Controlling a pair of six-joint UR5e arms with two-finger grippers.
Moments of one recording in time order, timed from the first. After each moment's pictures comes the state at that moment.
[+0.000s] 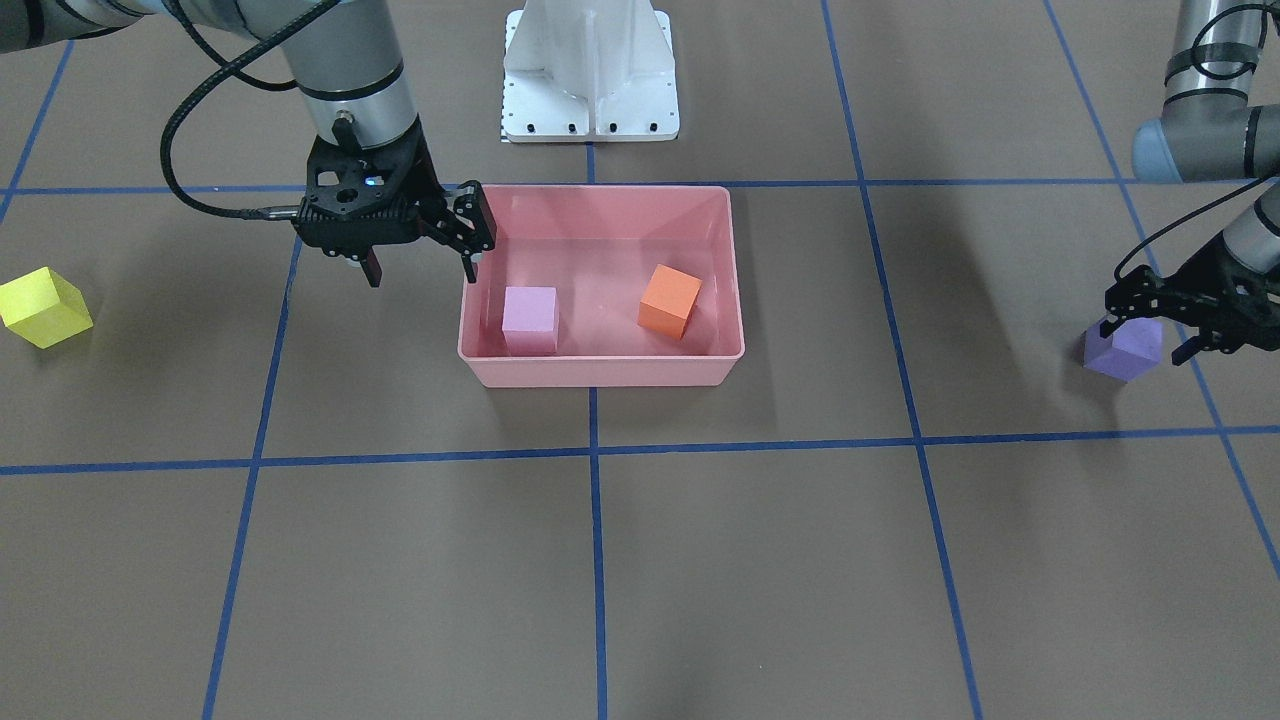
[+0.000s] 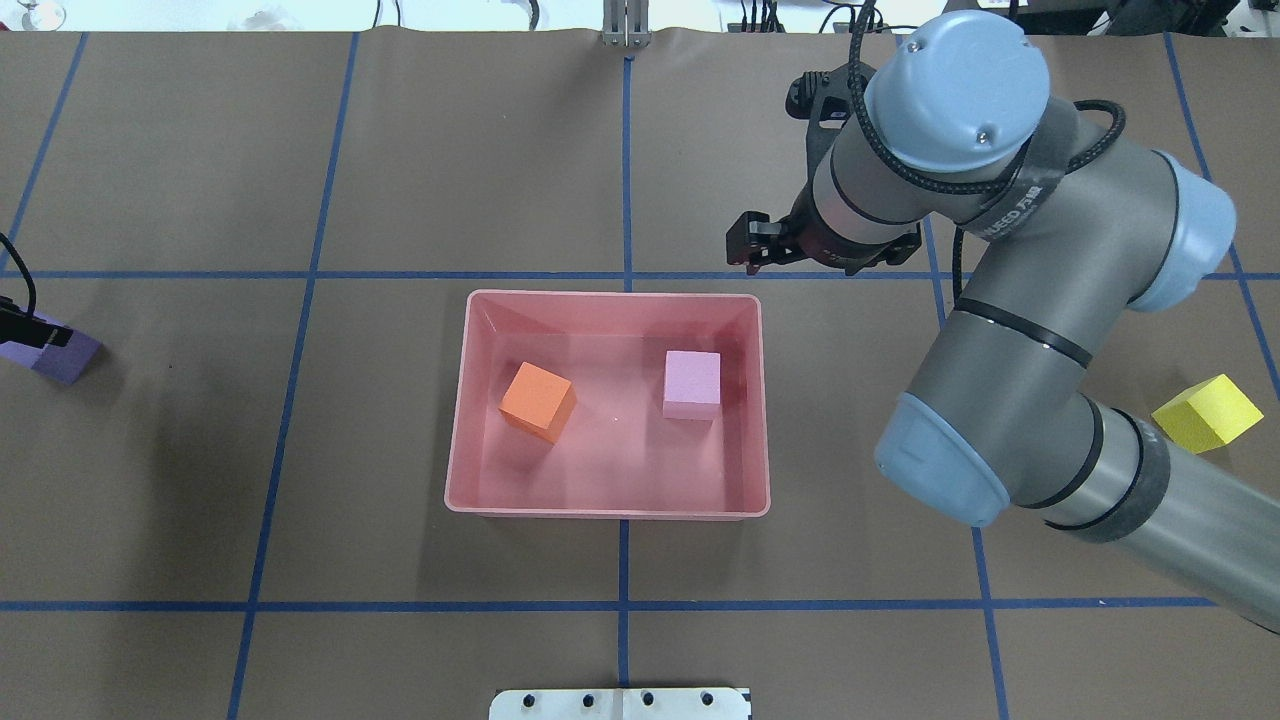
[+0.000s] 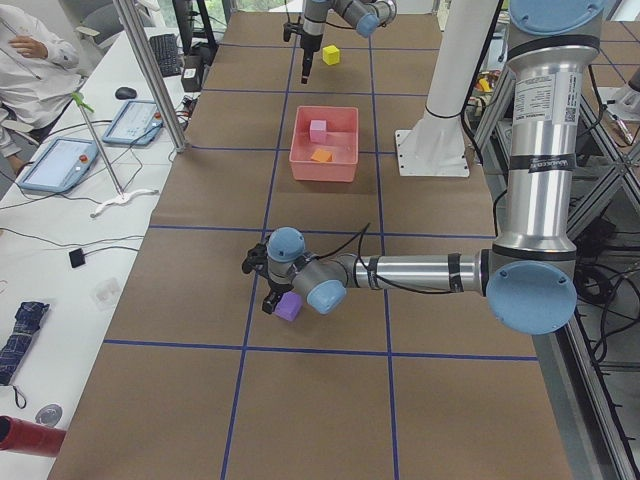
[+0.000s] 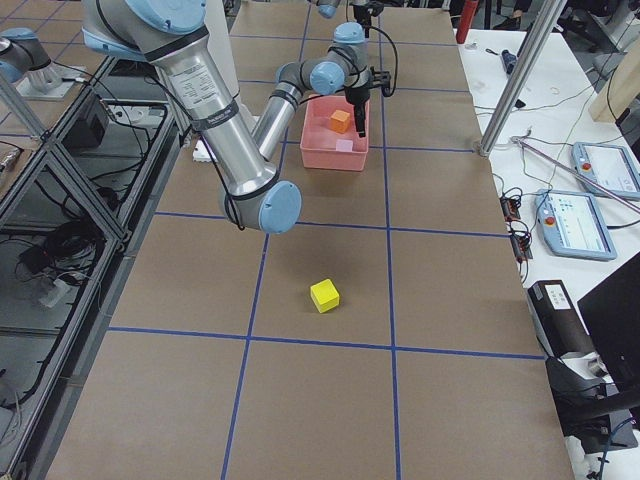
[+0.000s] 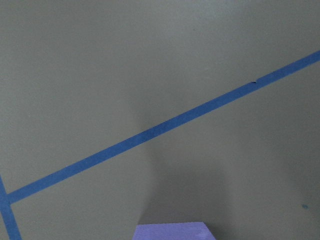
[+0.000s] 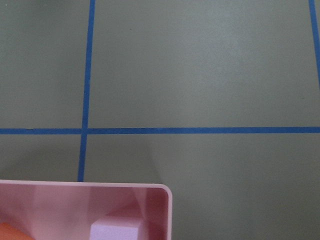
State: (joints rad) left arm -1.13 -1.55 -1.45 -2.35 -2.24 -0.29; right arm 0.72 -0.97 1.95 -1.78 1.88 1.06
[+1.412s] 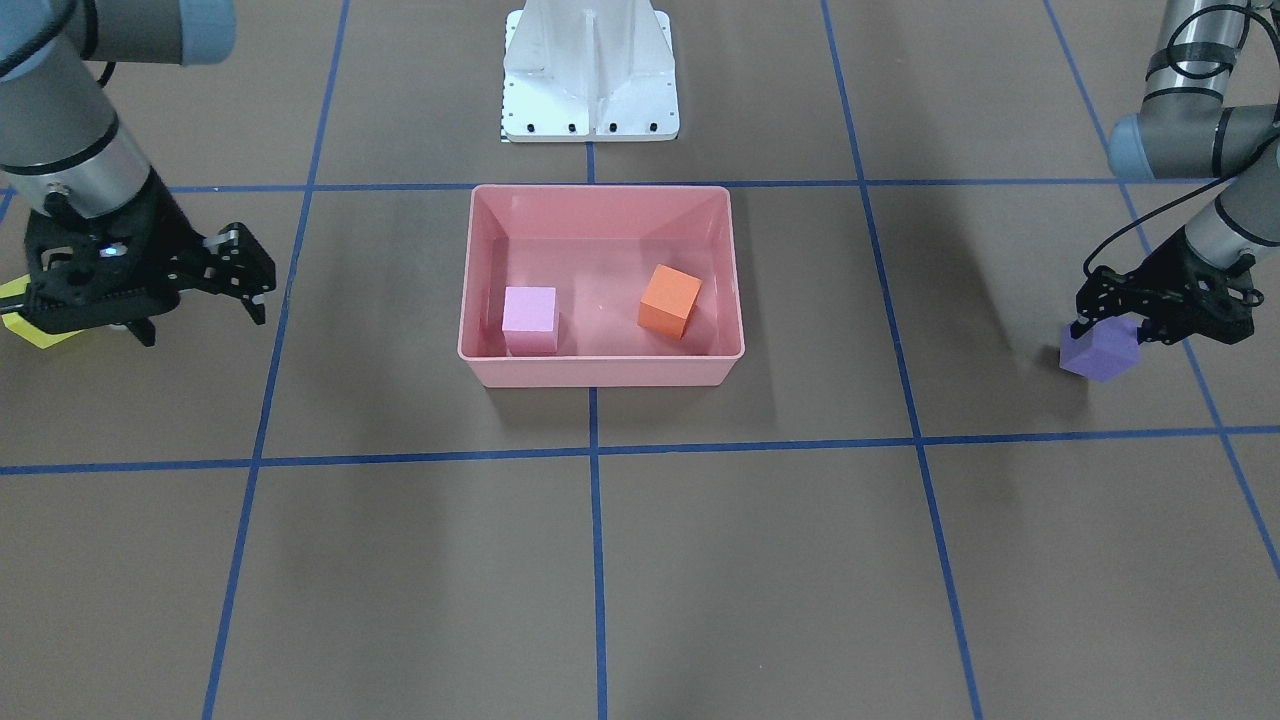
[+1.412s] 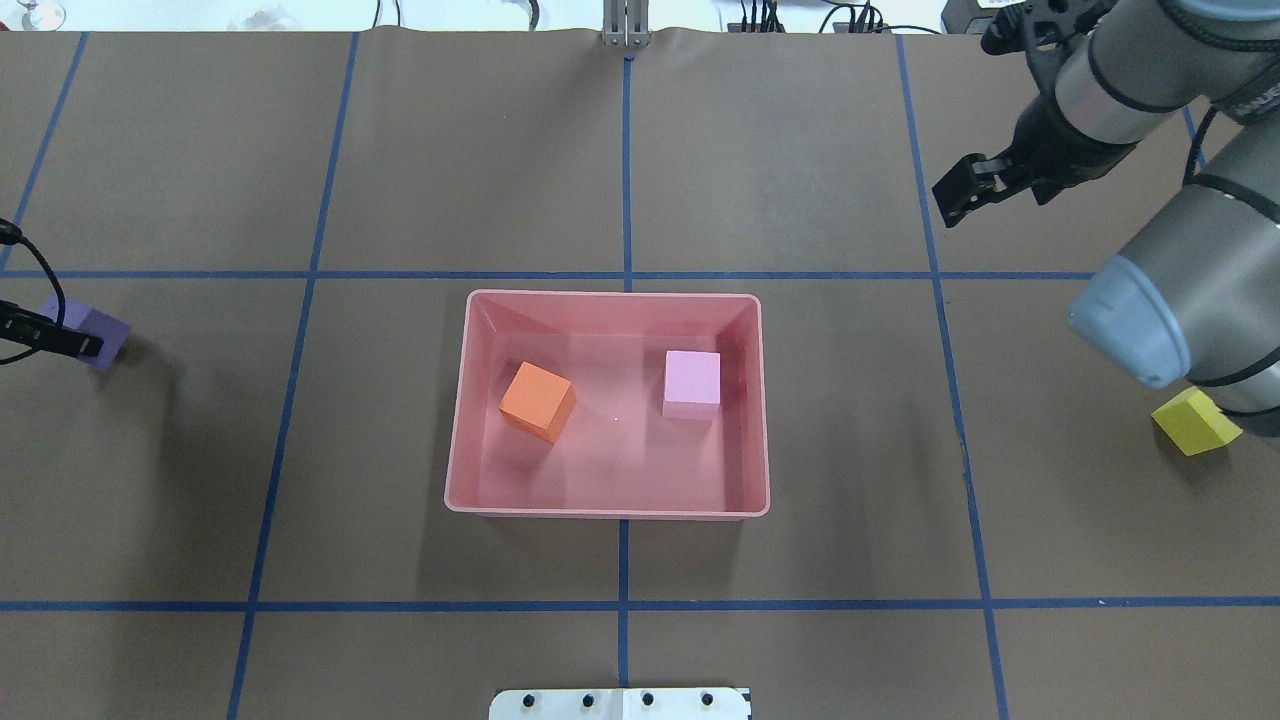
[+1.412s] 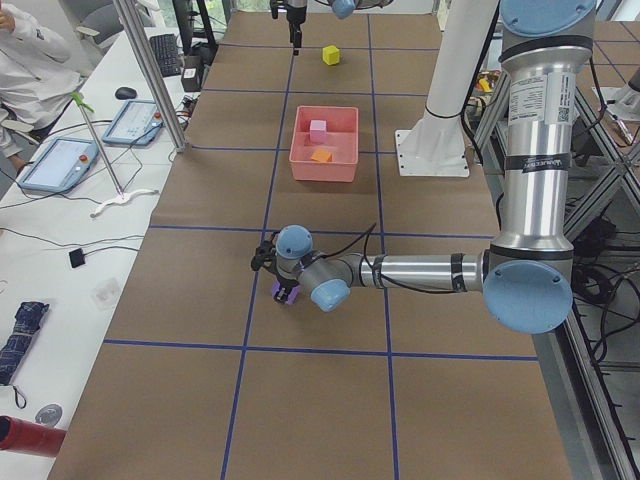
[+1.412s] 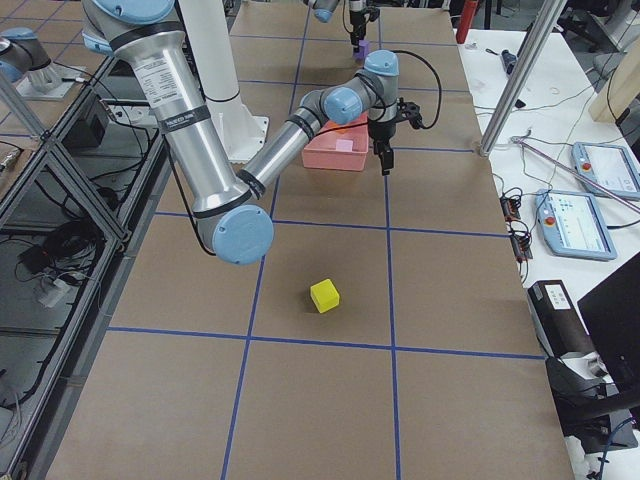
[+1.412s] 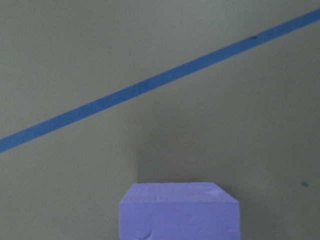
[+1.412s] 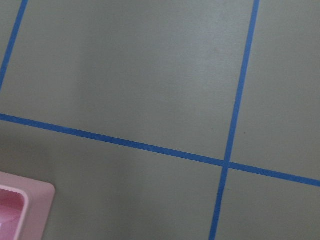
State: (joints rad) left arm -1.08 -1.56 -1.49 -2.40 -2.27 -0.47; right arm 1.01 -1.18 1.95 -1.76 2.10 0.52
